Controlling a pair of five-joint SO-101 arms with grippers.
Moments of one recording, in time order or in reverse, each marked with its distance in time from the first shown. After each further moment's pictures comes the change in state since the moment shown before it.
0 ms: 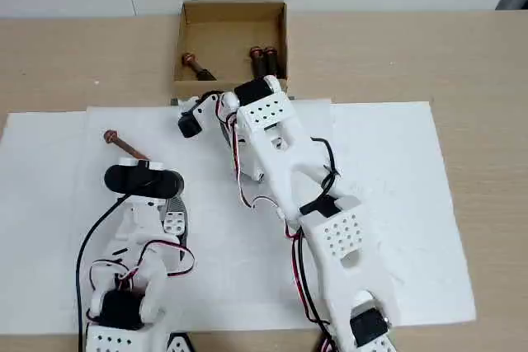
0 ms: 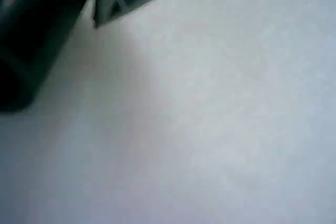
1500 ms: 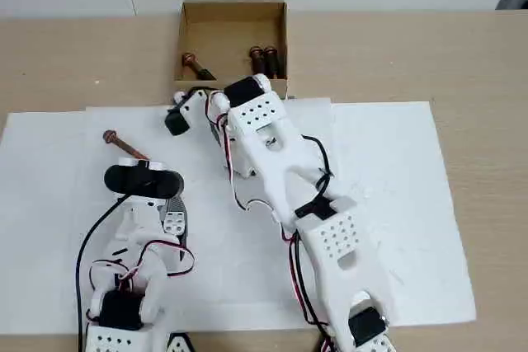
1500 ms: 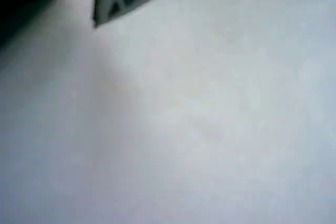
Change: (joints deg) left arm 0.0 0.0 0.0 0.0 0.0; right arm -2.0 -2.6 -1.6 -0.9 0.0
